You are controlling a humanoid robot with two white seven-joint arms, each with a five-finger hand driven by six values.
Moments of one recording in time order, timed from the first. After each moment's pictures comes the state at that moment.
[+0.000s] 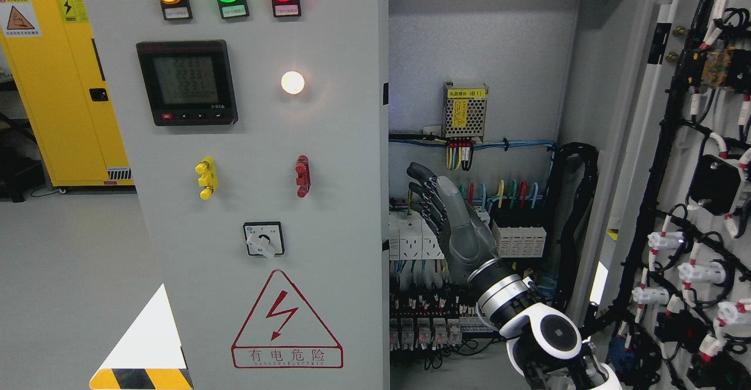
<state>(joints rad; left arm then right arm) -0.05 0.04 -0.32 0.08 0.29 -0.06 -0.20 -0.70 0.00 0.19 -1.50 -0.30 0.23 0.22</state>
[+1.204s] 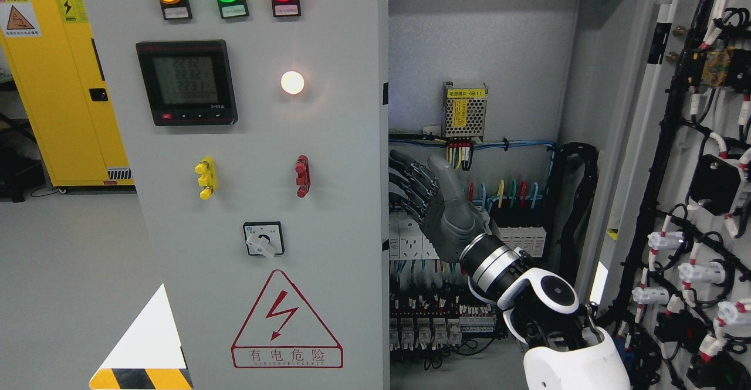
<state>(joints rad) -0.05 0.04 -0.32 0.08 0.29 -0.06 -0.20 -0.81 0.02 0.15 -1.38 -0.46 0.31 0.37</state>
